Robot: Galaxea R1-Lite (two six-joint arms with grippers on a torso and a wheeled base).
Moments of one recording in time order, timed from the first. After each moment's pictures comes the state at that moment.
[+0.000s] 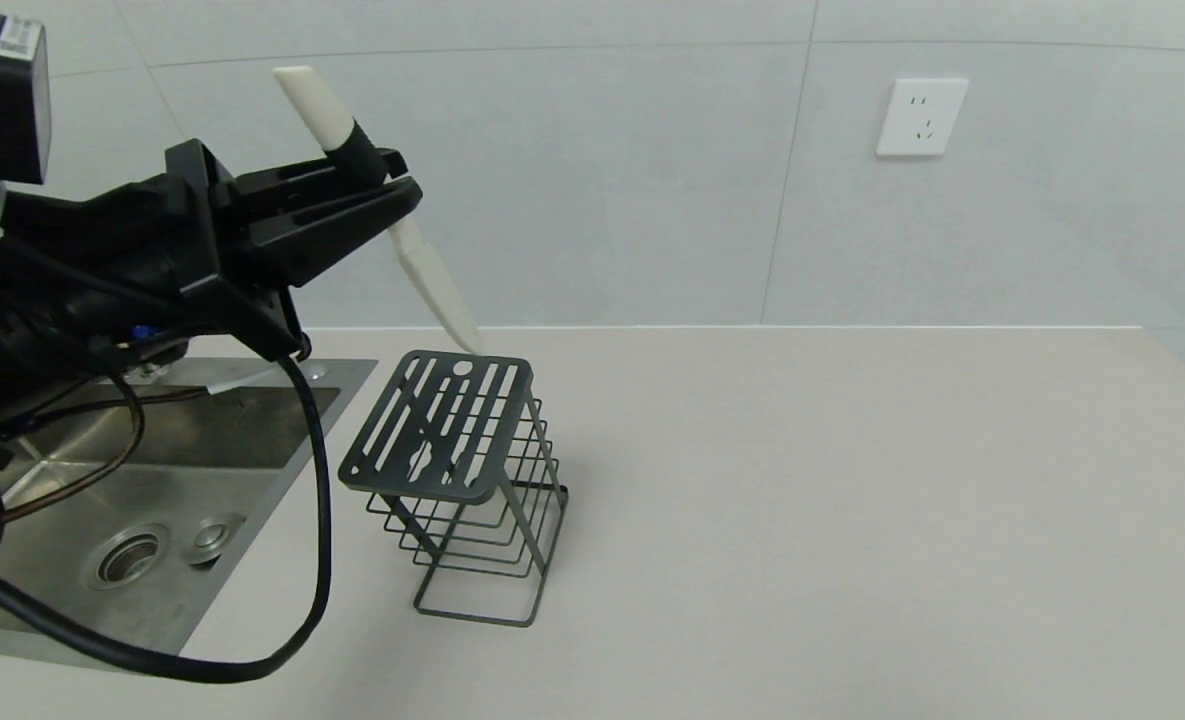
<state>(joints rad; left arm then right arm) -0.19 1.51 -0.82 -1.16 -0.87 0.06 0.01 0.03 0.00 -0.06 -0.07 -0.17</state>
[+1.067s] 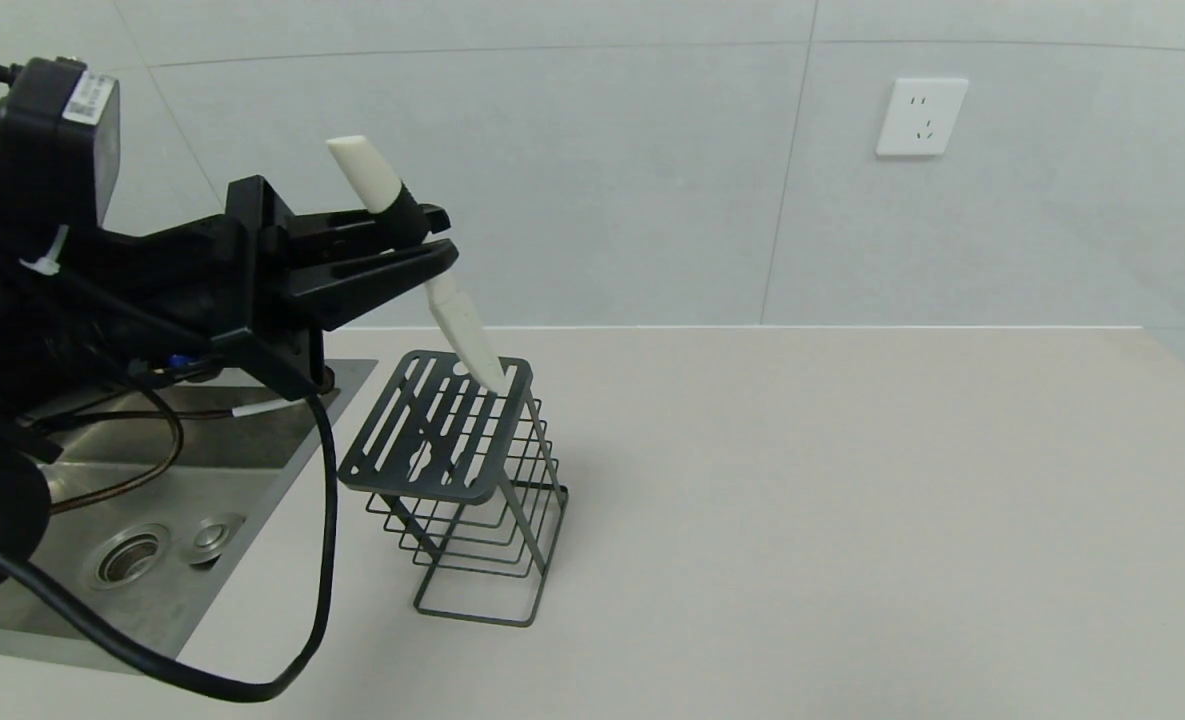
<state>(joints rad) -0.19 1.57 -0.84 -1.14 -1.05 0.09 0.00 0.00 0.00 0.00 0.00 -0.02</state>
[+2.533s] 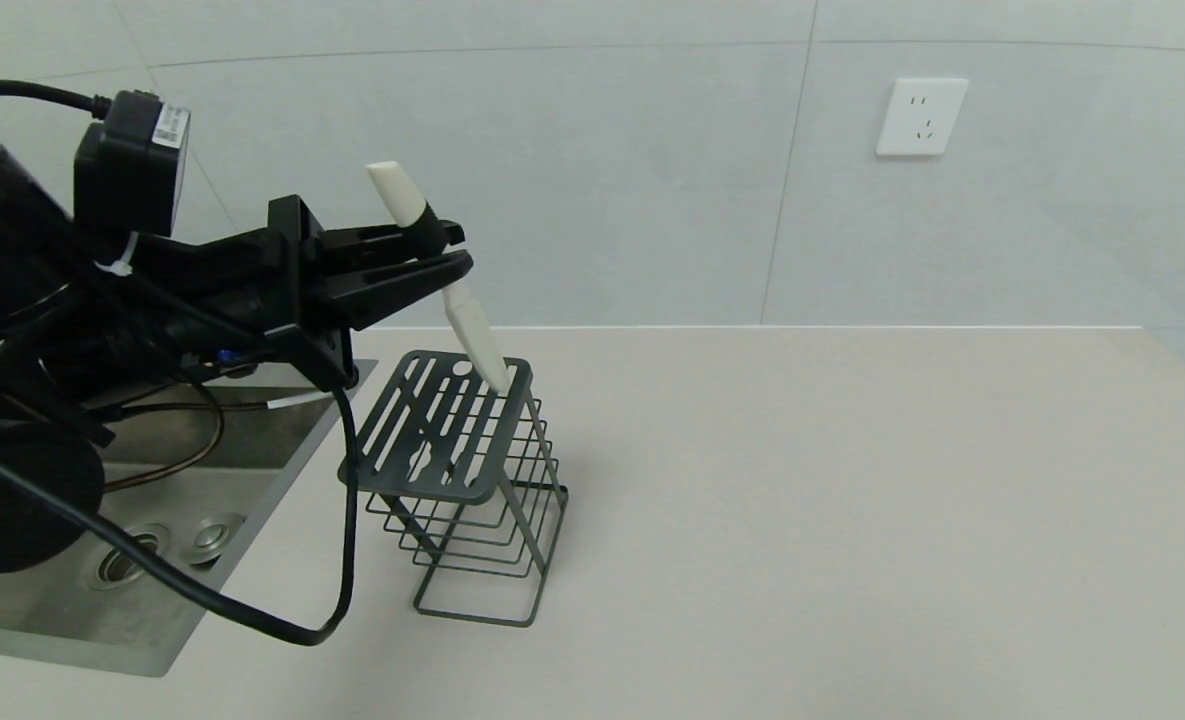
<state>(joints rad) -0.17 1.65 -0.88 -1.14 -1.05 0.09 0.00 0.00 0.00 0.00 -0.01 -0.02</state>
